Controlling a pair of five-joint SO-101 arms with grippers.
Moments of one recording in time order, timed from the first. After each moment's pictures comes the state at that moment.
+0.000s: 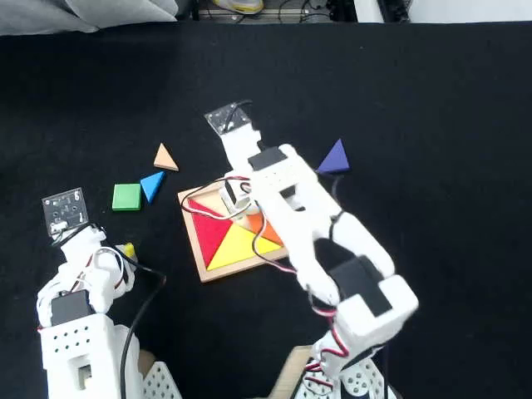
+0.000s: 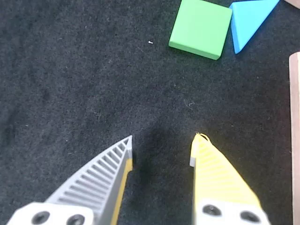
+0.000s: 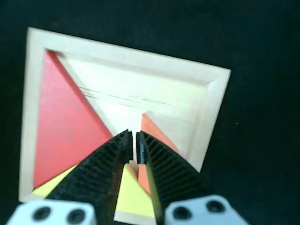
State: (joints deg) left arm -22.7 -74.4 88.0 51.6 -0.1; right arm -26.7 10.1 18.8 57.7 1.0
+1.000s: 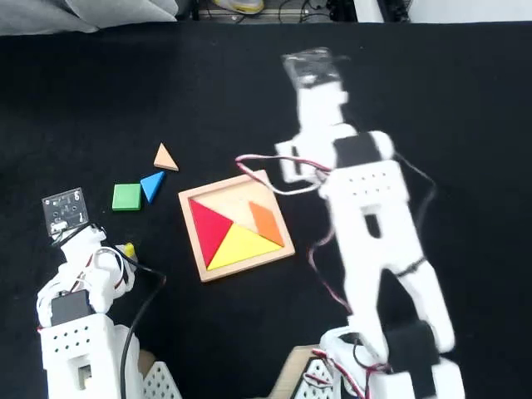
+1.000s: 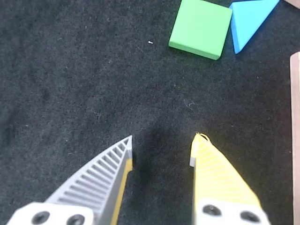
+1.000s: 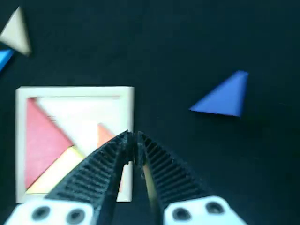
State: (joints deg) left arm -22.7 -74.4 88.0 51.6 -0.1; right arm -10.9 -15.5 16.9 68.8 1.6
